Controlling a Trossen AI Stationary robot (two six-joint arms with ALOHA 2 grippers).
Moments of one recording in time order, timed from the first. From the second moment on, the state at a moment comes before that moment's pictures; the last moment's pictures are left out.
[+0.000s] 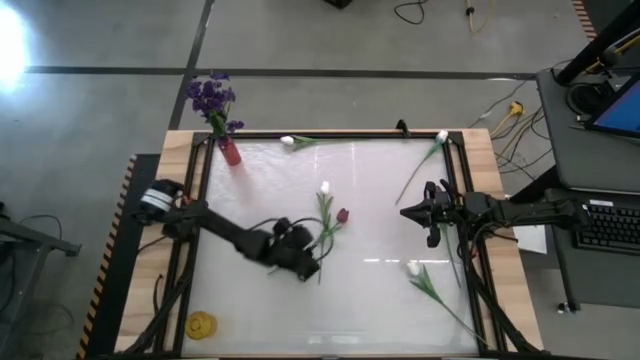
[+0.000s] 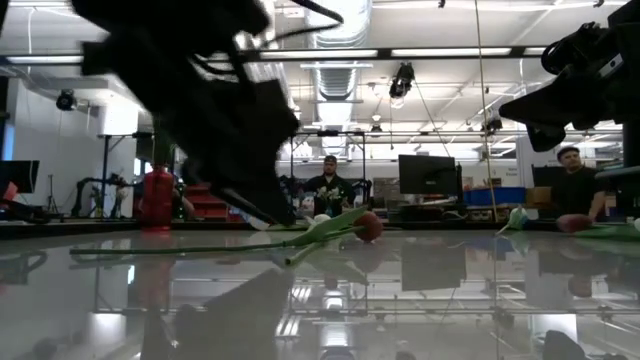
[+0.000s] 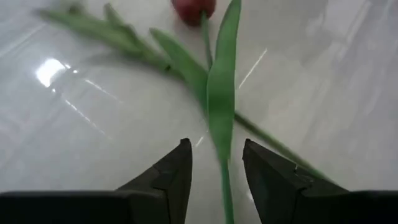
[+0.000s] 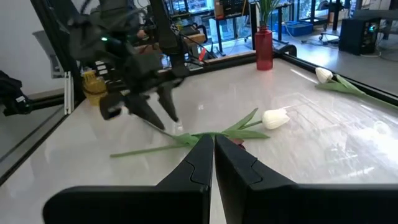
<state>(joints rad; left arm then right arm) -0.32 1.83 0.95 -0.12 -0.58 -0.74 0.01 0.16 0.01 0.03 0.08 0.18</state>
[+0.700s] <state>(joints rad) -0.16 1.92 1.12 -0.31 -0.23 -0.64 0.01 0.17 0.01 0.02 0.07 0.28</state>
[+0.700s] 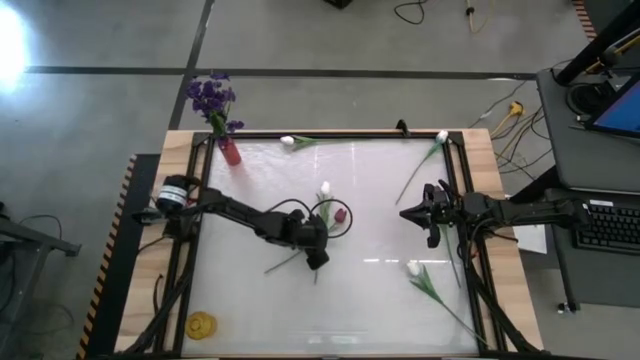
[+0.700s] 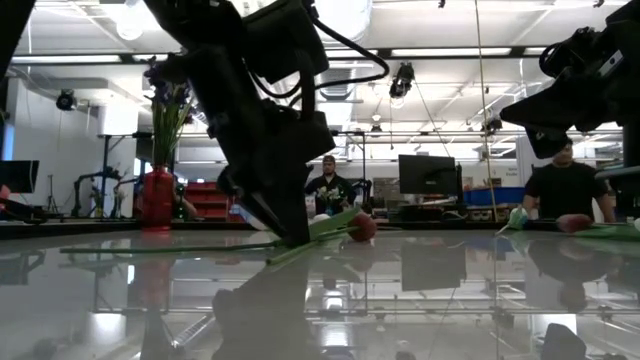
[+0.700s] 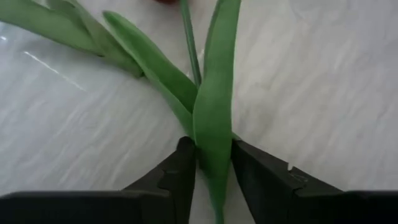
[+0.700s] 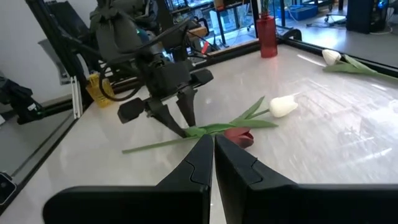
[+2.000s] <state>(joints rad) -0.22 1.25 0.65 0.42 -1.12 -0.26 0.01 0.17 0.01 0.02 0.07 0.28</state>
